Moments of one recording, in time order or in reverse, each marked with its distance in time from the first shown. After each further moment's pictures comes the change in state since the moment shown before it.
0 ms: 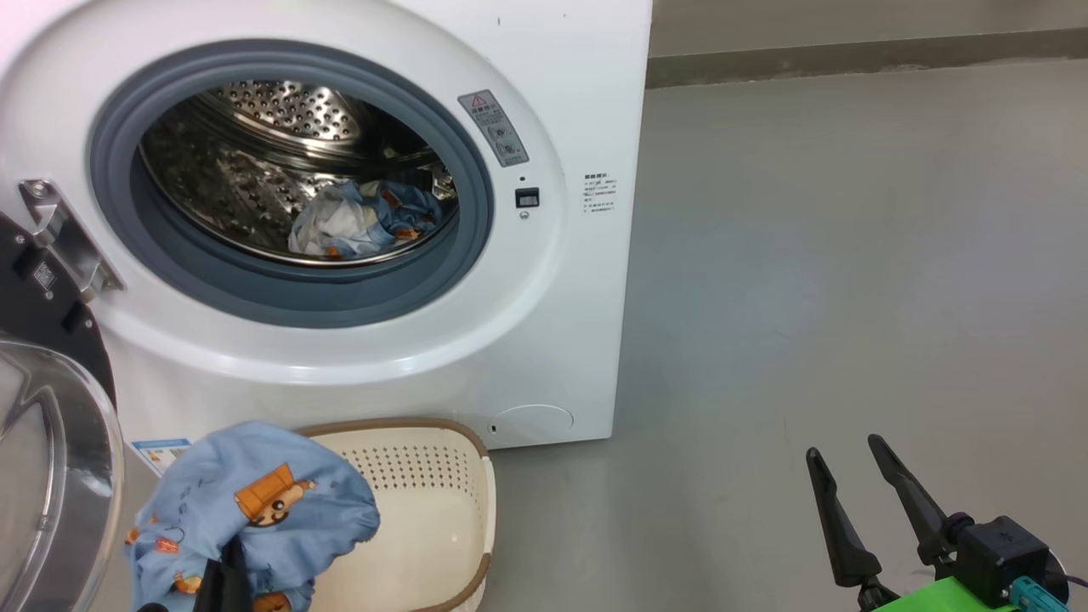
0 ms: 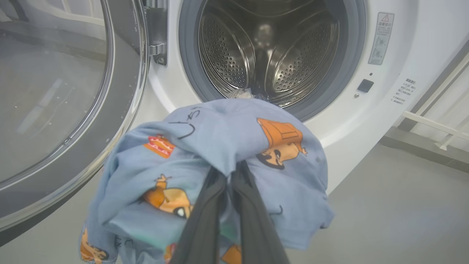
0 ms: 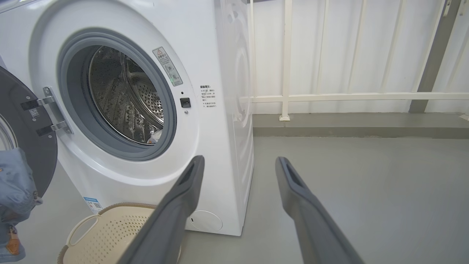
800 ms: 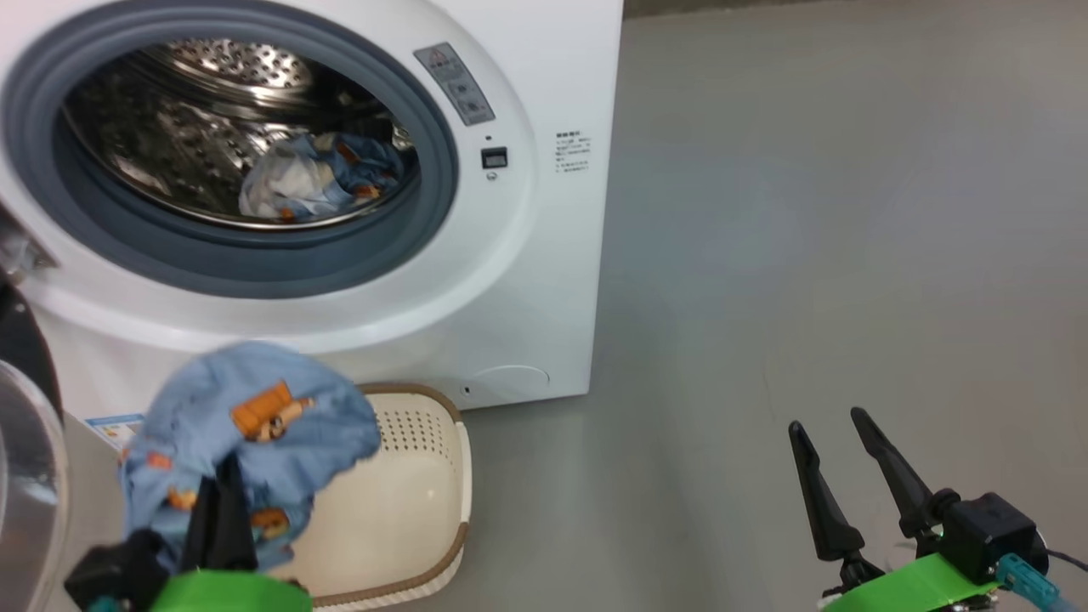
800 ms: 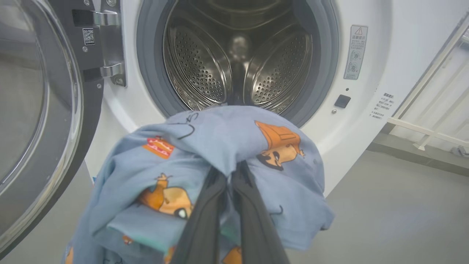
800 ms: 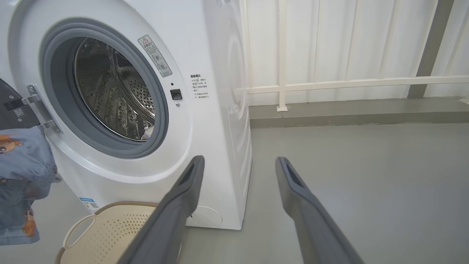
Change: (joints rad) left arm -0.099 0.000 -0.011 -0.047 0.014 -0.002 0.000; right arm -0.041 0.022 0.017 -0.007 0.002 0.000 0.000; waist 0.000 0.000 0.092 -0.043
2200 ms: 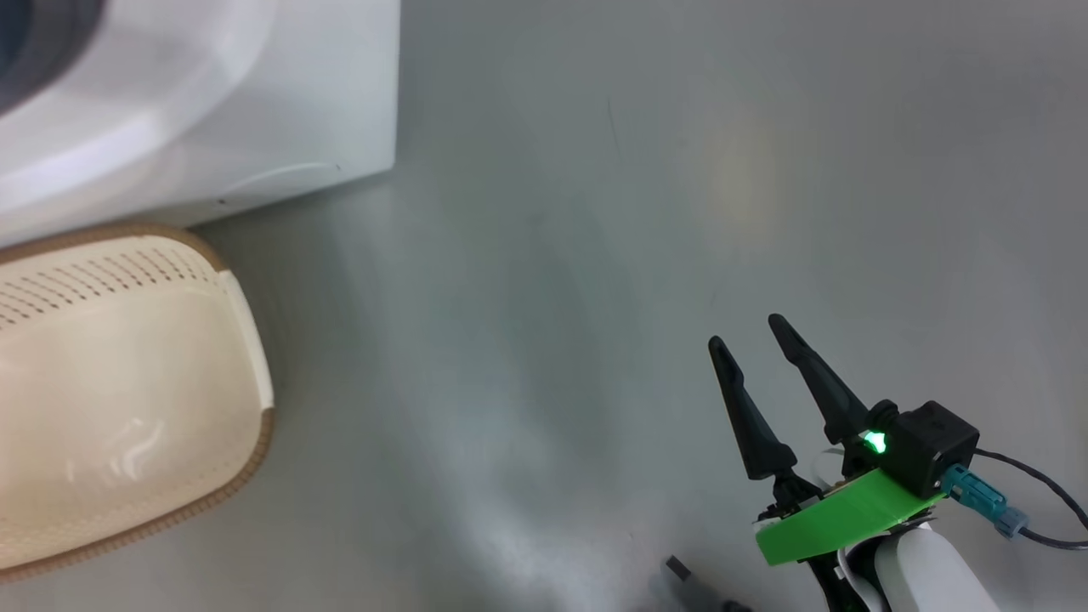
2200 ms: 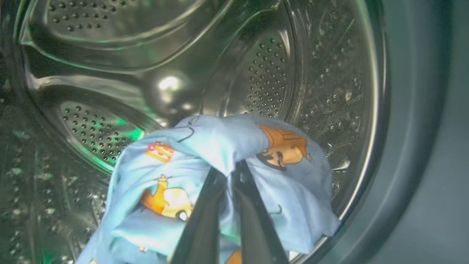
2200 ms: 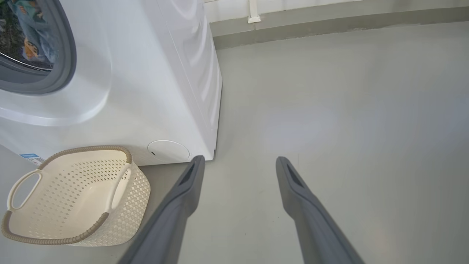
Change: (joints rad) left arm -1.201 0.301 -0.035 0.630 0.250 0.008 -0.004; right arm -0.210 -0.012 0.158 0.030 0.090 0.000 0.000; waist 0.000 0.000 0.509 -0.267
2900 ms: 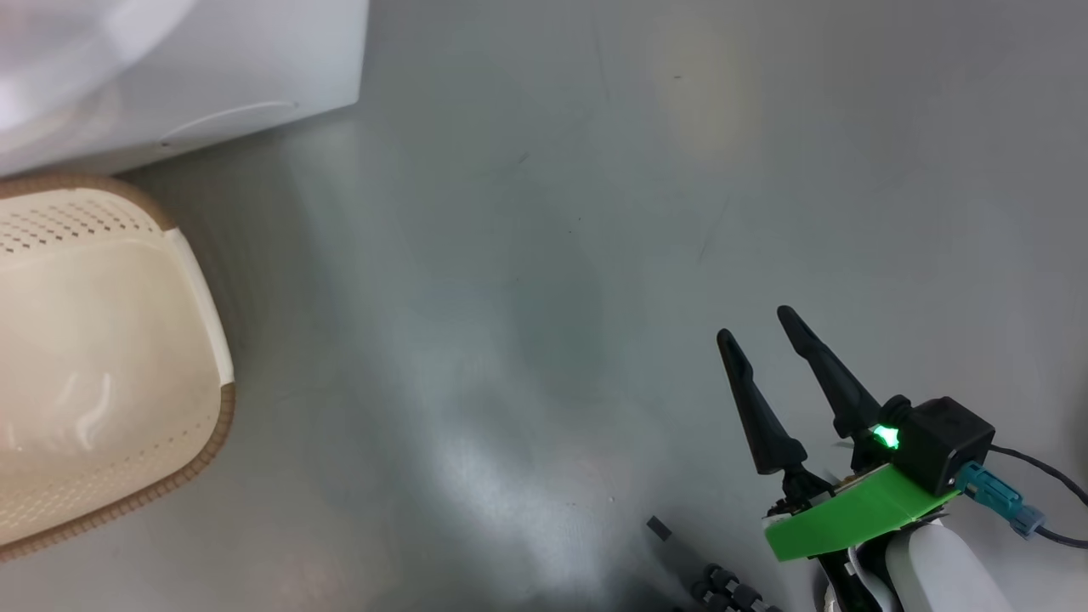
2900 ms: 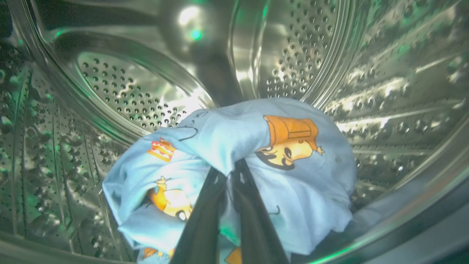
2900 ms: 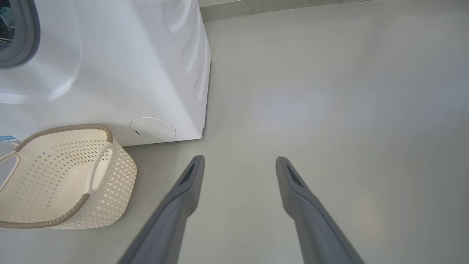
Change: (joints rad) left arm -0.084 0.080 0.010 0.064 0.097 0.072 -0.001; right arm 0.000 -0.018 0.000 -0.026 0.017 0.000 0.000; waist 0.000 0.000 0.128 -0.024
